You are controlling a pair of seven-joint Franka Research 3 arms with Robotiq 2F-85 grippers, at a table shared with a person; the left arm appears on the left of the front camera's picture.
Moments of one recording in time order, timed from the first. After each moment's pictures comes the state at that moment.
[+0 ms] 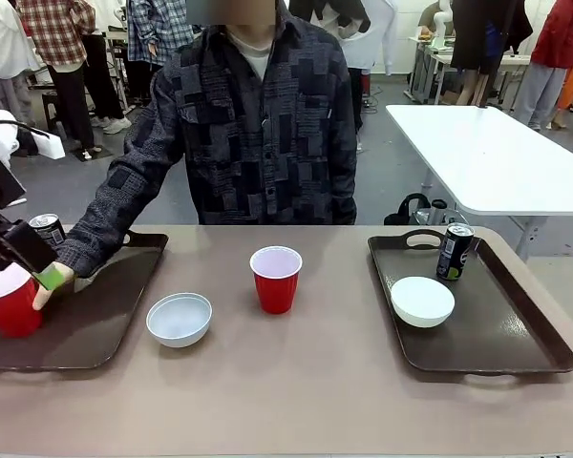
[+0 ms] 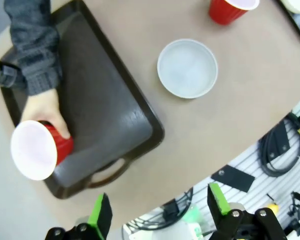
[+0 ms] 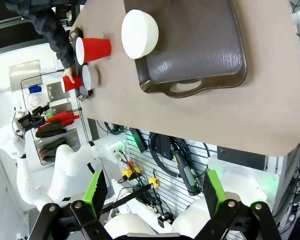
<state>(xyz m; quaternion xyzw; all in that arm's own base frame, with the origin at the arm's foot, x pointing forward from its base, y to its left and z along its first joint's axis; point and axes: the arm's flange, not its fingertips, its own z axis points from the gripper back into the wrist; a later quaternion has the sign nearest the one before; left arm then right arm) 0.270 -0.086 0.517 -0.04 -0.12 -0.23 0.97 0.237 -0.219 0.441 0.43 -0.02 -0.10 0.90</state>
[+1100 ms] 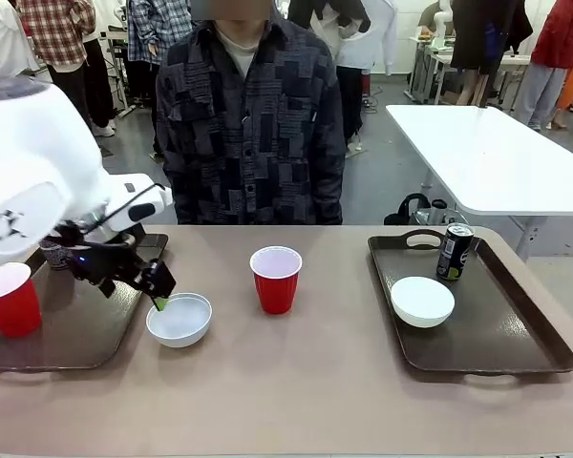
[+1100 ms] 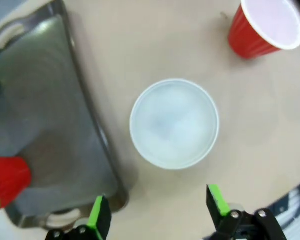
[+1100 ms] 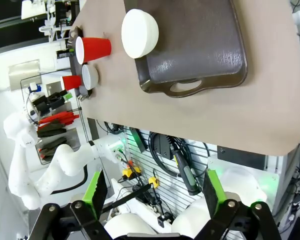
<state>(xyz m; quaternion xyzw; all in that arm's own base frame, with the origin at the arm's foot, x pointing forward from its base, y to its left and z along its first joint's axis) 0.322 -0.203 0.420 -0.01 -0.13 -0.14 0.98 0.237 -0.218 0.441 0.43 -0.02 -0.10 0.90</state>
